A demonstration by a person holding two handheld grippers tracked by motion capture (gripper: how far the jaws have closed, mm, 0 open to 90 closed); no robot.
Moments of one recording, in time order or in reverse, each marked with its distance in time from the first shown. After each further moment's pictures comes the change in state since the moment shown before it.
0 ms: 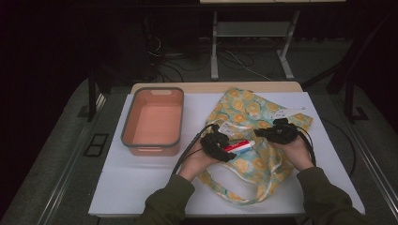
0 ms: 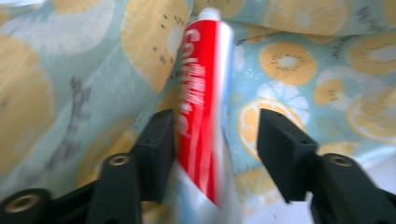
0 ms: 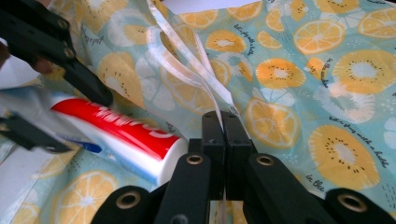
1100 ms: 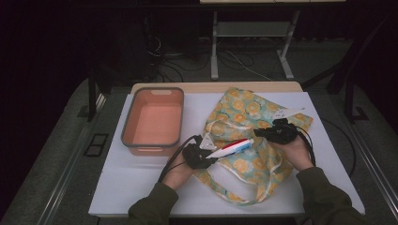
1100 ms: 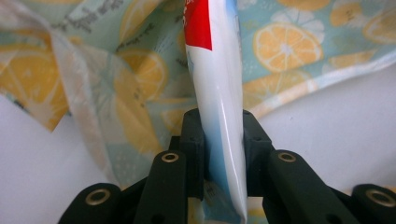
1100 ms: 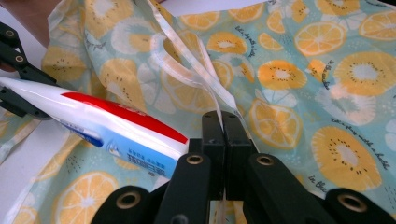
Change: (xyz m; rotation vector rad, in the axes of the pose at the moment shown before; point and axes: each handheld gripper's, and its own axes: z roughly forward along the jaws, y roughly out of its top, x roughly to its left) left arm -0.005 -0.045 -0.022 0.003 0.092 0.076; right arm 0.002 0.001 0.000 -0.008 -0.001 -0.007
